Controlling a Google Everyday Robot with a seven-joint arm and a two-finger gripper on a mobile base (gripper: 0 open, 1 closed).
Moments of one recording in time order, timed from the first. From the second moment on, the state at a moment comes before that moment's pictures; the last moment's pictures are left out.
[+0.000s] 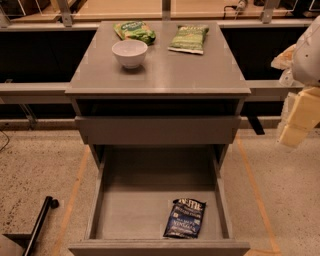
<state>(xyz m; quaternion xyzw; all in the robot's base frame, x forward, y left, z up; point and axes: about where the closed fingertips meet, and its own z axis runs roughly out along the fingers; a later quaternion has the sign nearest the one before) 0.438 -0.217 0.977 -0.60 0.78 -0.03 0.16</state>
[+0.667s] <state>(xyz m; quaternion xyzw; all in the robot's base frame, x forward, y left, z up) 0.438 -0.221 0.960 -0.60 0.78 -0.01 0.17</state>
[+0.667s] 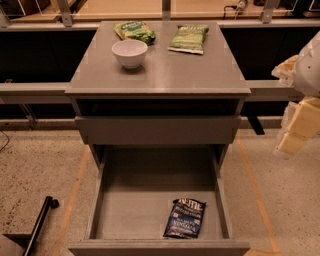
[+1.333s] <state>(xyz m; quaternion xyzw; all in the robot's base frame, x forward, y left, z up) 0.441 -0.228 0.871 -0.58 0.80 0.05 0.18</state>
